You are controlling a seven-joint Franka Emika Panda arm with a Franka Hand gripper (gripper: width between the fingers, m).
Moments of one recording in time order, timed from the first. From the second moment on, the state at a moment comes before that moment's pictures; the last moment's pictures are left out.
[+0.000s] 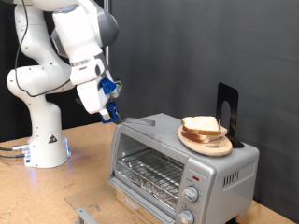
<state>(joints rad) 0.04 -0.40 -0.07 -2.55 0.37 2.28 -0.29</state>
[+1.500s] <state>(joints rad) 0.04 -0.21 0.00 -2.35 0.36 2.29 -0.20</state>
